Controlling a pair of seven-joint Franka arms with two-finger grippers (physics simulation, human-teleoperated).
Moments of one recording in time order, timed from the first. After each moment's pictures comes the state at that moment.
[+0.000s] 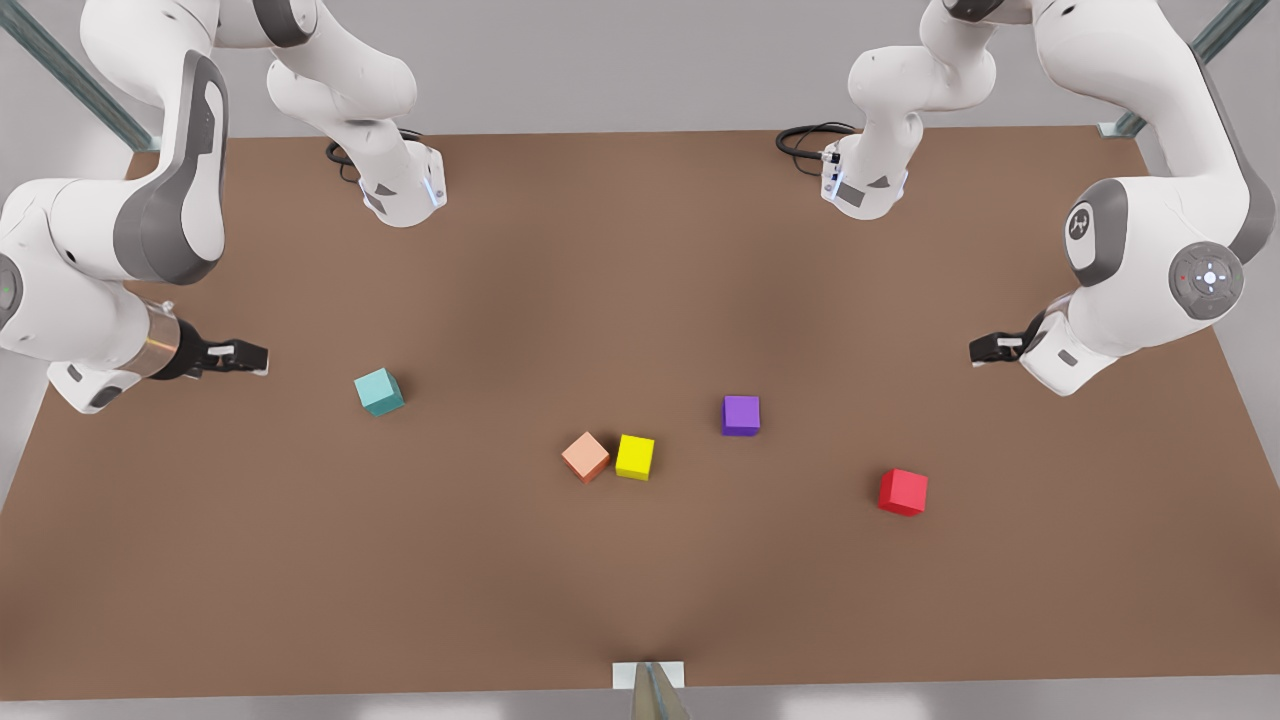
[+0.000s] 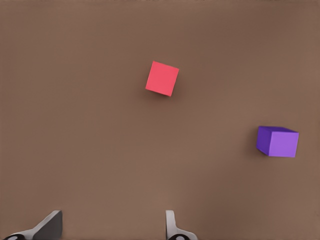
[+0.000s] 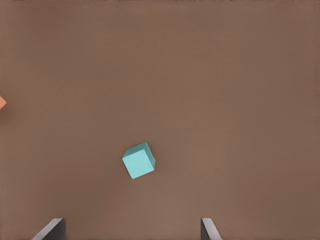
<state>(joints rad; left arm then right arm) -0.01 0.18 0.00 -1.58 0.01 1.58 -0.01 -0.01 0.23 -0.04 -1.41 0.02 1.47 -0.07</state>
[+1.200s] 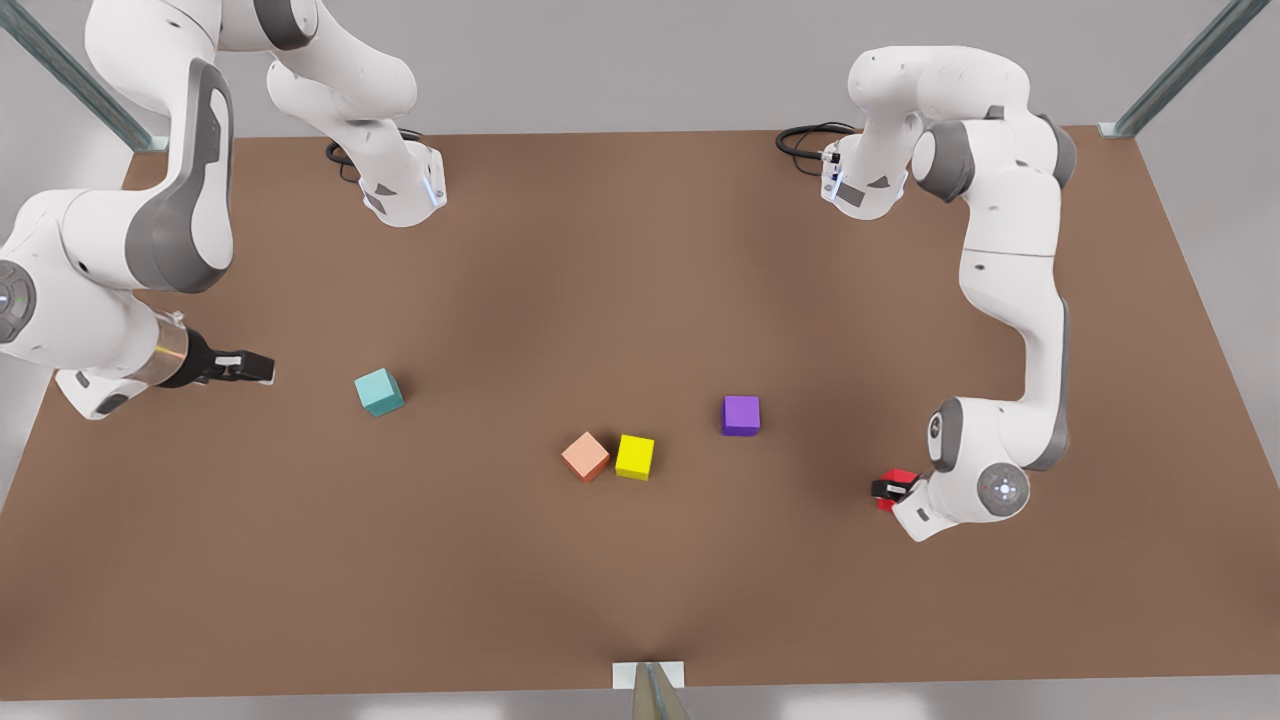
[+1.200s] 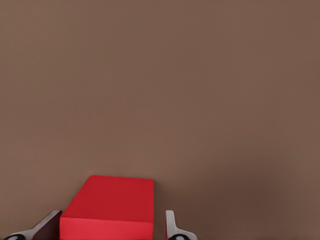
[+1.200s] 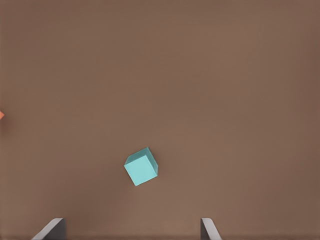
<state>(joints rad) -0.01 0.90 -0.08 -1.31 0.06 2.06 0.12 0.00 0.25 -0.04 -1.42 0.02 1.49 -0.01</state>
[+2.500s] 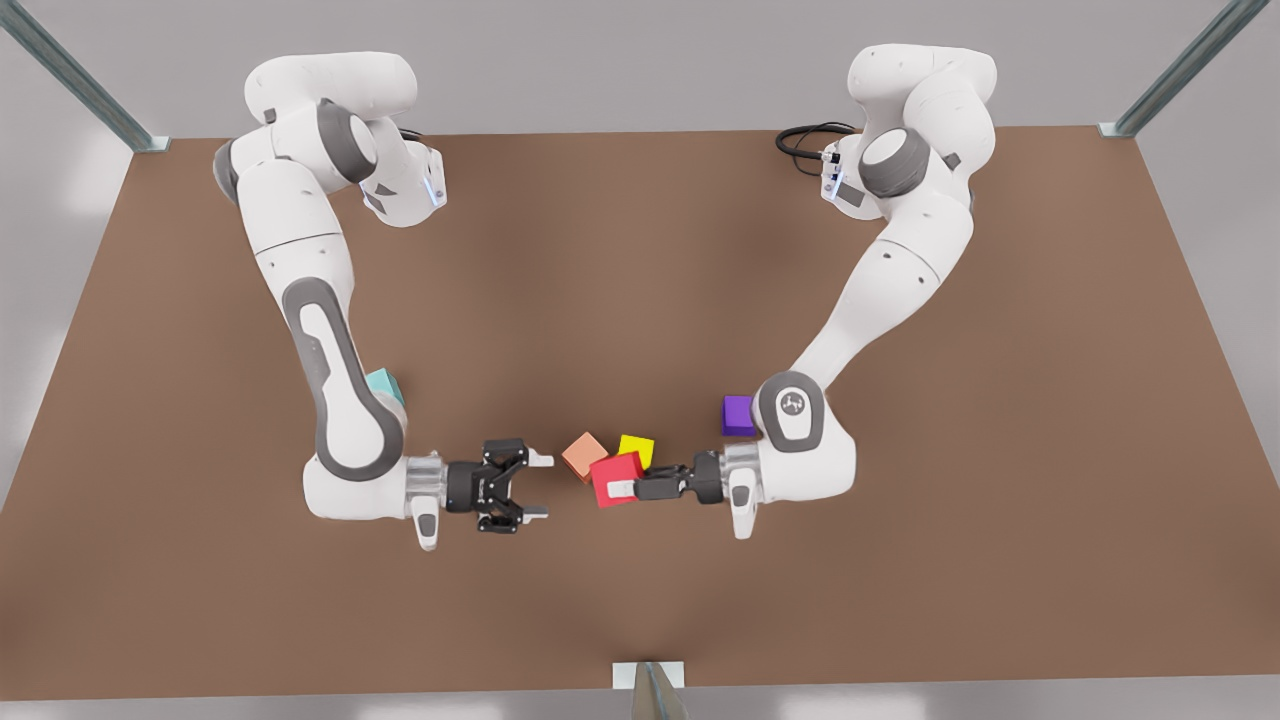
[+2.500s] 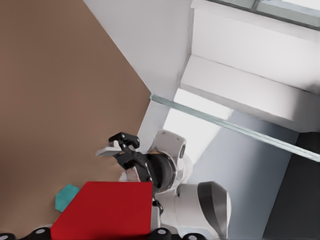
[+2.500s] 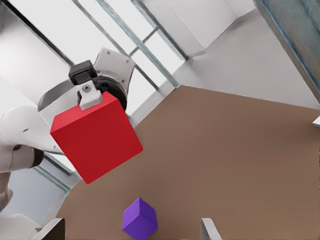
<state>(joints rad) -0.11 1.18 -0.79 -0.93 -0.92 2.37 -0.09 0.09 0.87 0.21 -1.27 1.31 1.96 -1.32</state>
